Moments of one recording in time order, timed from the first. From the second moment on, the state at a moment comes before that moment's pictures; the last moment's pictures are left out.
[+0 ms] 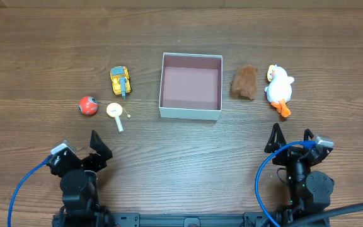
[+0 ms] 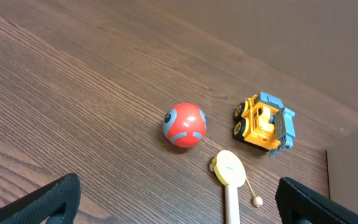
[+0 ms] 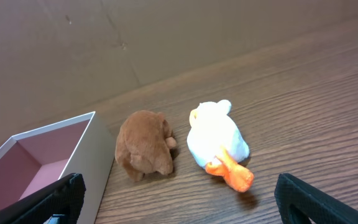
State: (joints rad) left arm 0.05 0.02 0.14 -0.46 -0.28 -0.44; right arm -0.04 0.01 0.09 -0.24 -0.01 0.31
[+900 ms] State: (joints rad) left arm 0.05 0.02 0.14 -0.46 -0.26 -0.44; right arm -0.04 0.01 0.09 -0.24 -0.04 0.30
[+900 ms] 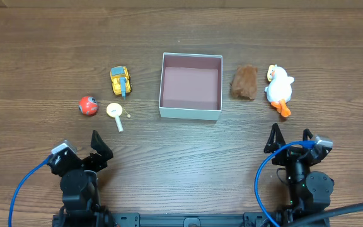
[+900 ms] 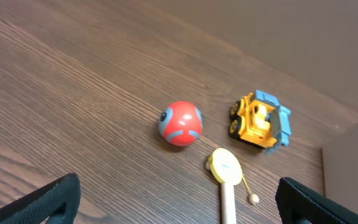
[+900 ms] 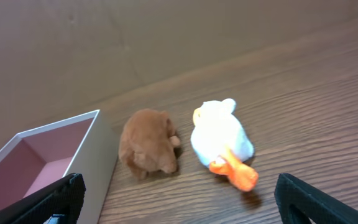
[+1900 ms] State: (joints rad) left arm 0.05 1.37 1.32 -0.83 -0.02 -0.25; right arm -0.04 1.46 1.50 -1.01 -0.20 0.26
